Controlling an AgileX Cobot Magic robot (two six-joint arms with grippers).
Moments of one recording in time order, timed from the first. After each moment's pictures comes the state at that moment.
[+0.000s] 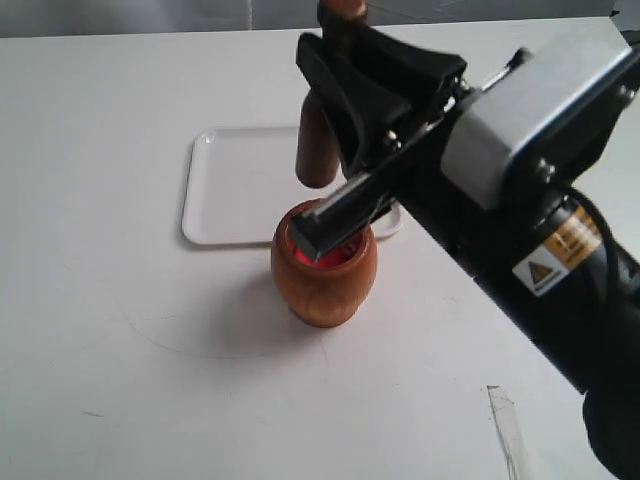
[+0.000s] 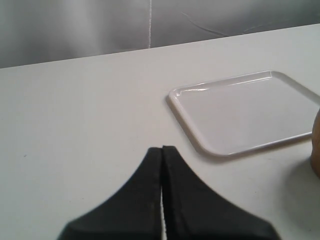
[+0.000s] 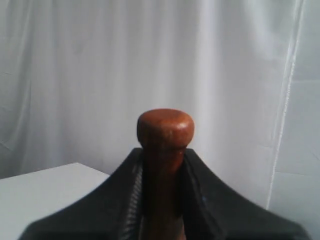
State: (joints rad) left arm 0.02 0.00 0.00 0.07 0.44 0.35; right arm 1.21 1.38 -0.41 0.36 -1.16 -0.28
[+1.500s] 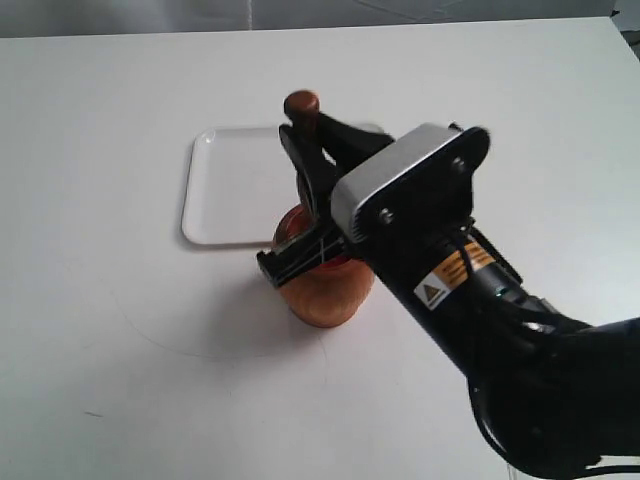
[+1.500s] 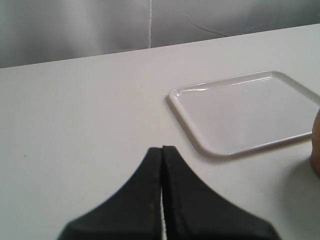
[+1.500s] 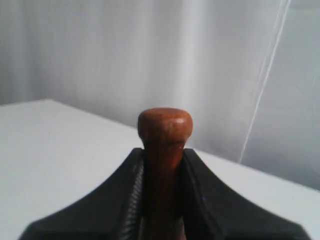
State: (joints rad) left arm 0.02 0.00 0.00 0.07 0.44 0.35; right arm 1.22 1.68 -0.46 0.46 -1.22 -0.29
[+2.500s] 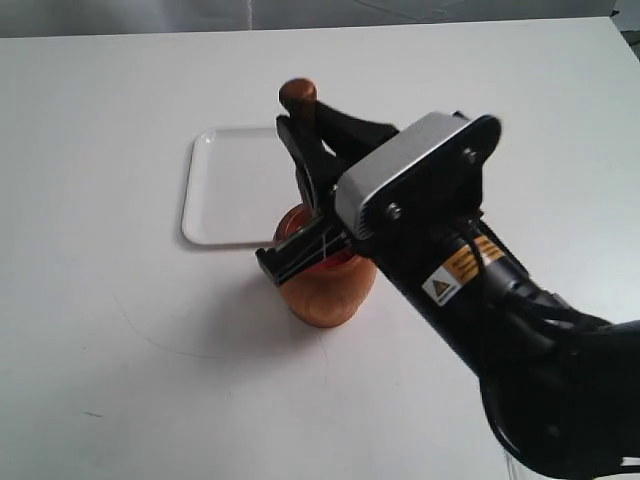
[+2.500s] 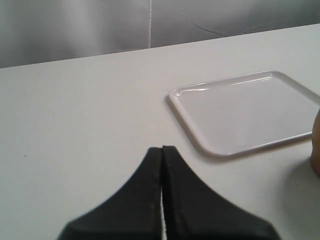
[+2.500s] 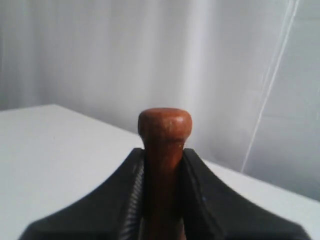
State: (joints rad) left arm 0.02 0.00 0.00 0.07 0.44 0.35; right arm 1.22 1.63 -0.46 0.45 -1.19 -0.31
